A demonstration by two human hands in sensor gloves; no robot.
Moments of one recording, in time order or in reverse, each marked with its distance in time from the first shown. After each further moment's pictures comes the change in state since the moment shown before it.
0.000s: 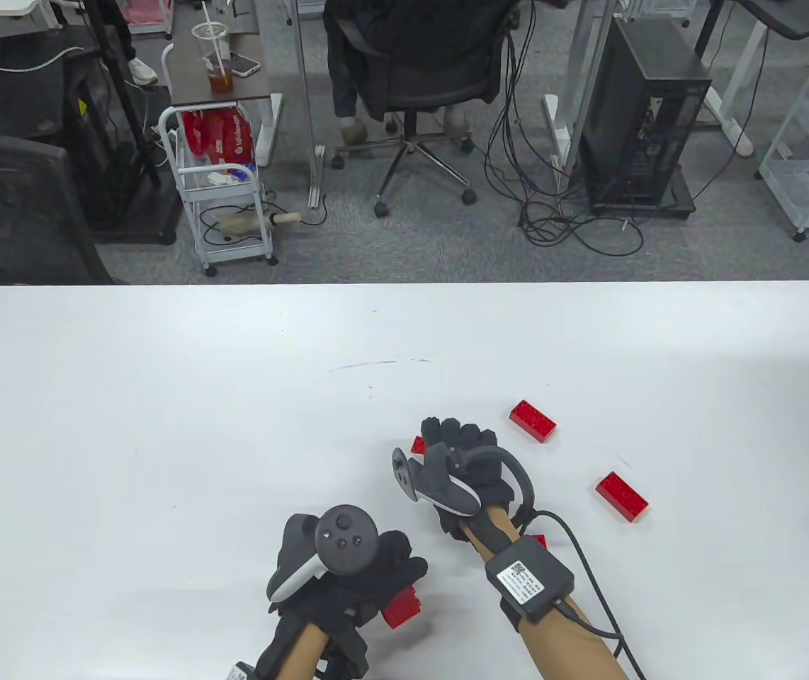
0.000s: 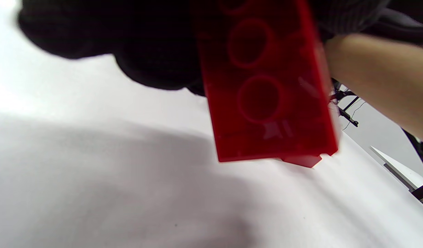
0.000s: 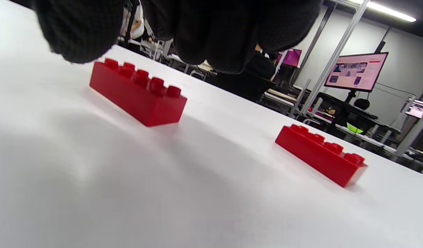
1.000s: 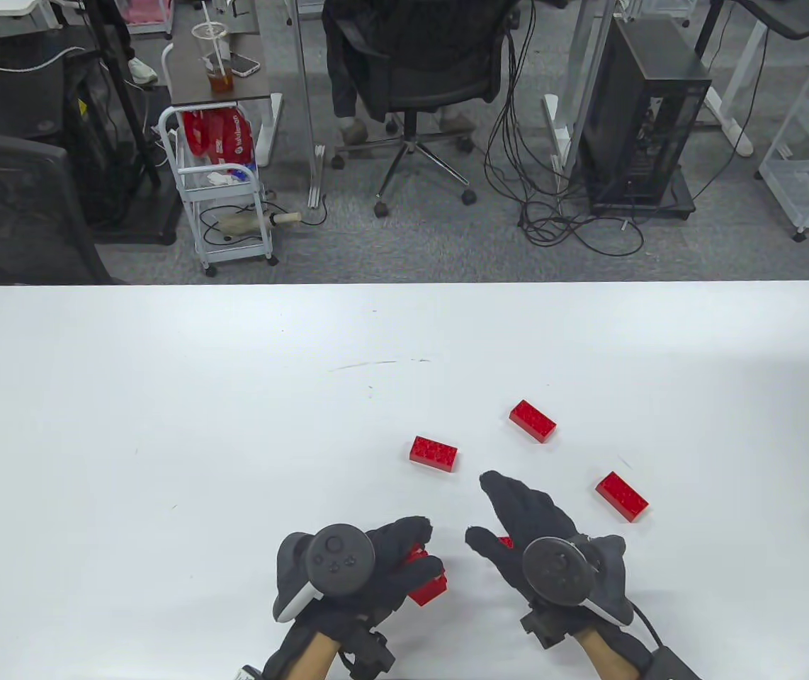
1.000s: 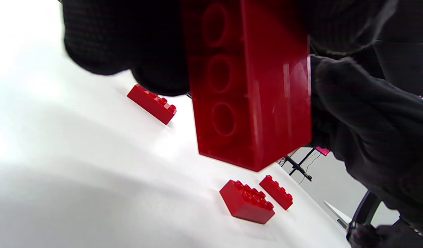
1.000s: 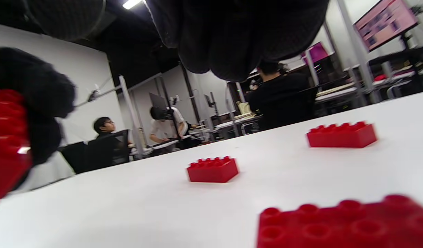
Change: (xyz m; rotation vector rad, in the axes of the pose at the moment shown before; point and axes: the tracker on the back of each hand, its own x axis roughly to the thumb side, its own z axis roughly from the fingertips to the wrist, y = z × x) left_hand 0.012 -0.006 0.006 0.254 -0.162 0.125; right_hand -0.094 -0.008 0.135 -0.273 -0.153 -0.753
